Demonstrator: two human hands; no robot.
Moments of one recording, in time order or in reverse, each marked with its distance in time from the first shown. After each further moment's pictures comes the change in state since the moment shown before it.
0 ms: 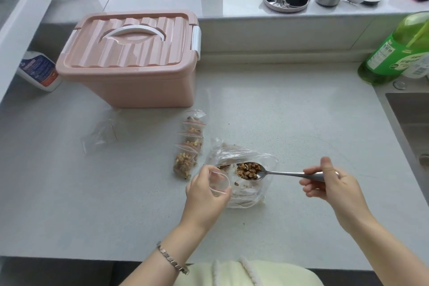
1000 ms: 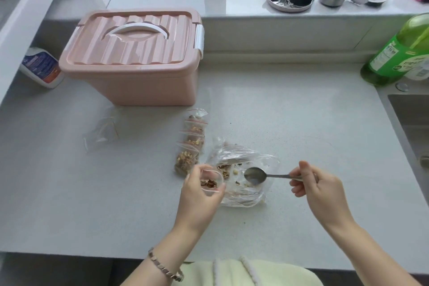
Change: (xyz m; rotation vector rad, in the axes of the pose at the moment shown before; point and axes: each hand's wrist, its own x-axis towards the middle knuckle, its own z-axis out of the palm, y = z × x) left_hand -0.009 0.011 -0.015 -0.132 0.102 0.003; right_hand -0.004 0.015 0.021 -0.339 0.007 -0.283
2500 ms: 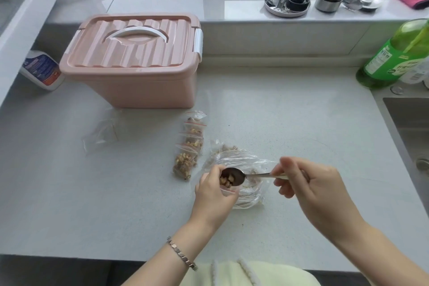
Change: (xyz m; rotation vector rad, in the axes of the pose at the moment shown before) left_hand 0.008 -0.006 0.028 0.153 -0.167 -0.035; right_hand -0.022 -0.069 -0.002 -0.122 -0.176 -0.325
